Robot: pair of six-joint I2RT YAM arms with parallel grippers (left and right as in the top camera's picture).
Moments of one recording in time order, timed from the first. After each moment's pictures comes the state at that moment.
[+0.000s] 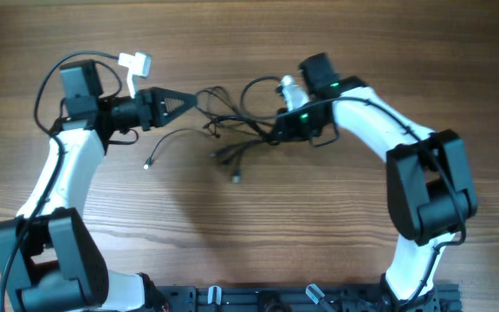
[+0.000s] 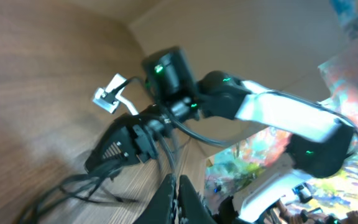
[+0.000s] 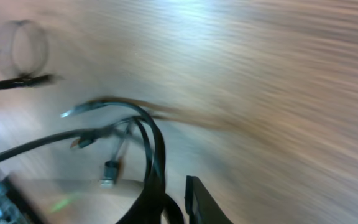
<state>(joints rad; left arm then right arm) 0.19 1.62 1.04 -0.23 1.50 -0.15 0.30 2.02 1.36 -0.71 -0.54 0.16</state>
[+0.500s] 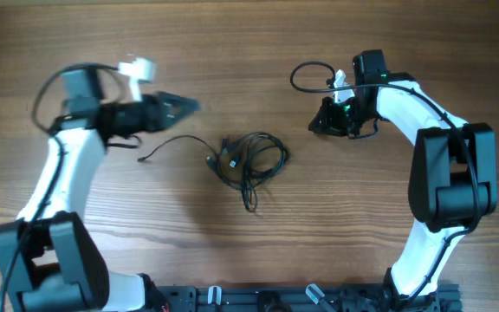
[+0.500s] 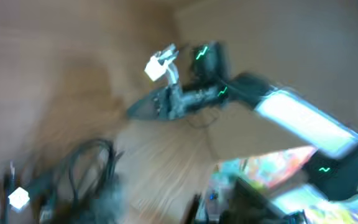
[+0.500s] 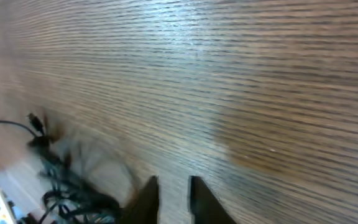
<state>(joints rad) 0.12 1.61 1.05 -0.49 1.24 -0.16 0.10 2.05 1.34 -0.71 -0.58 0.18</state>
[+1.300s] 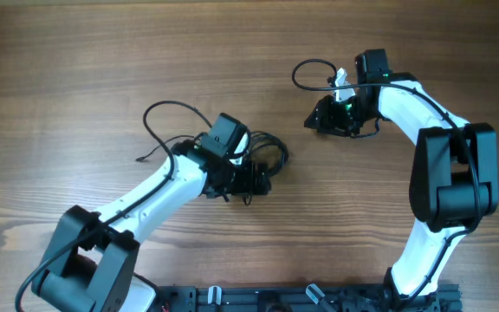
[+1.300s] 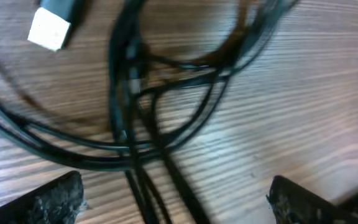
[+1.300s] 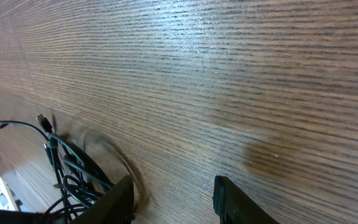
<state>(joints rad) -0.55 1.61 0.89 -0.57 0.33 -0.57 0.09 2.05 1.34 -0.70 -0.61 0.19</state>
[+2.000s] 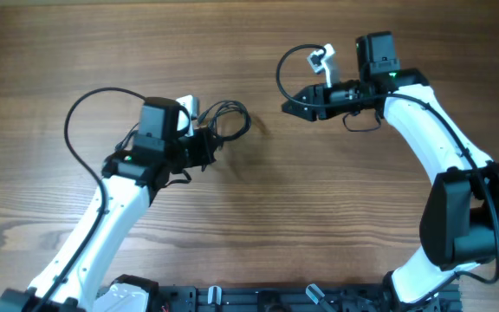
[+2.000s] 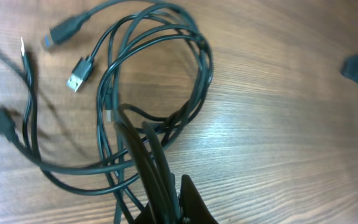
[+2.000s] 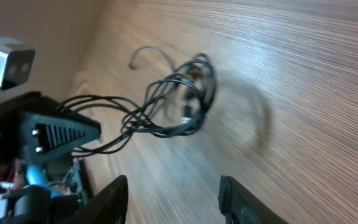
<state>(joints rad) -0.26 1.30 0.85 -0.47 0.35 -0.45 0.16 1.82 1.33 -0.63 -0.94 -0.06</state>
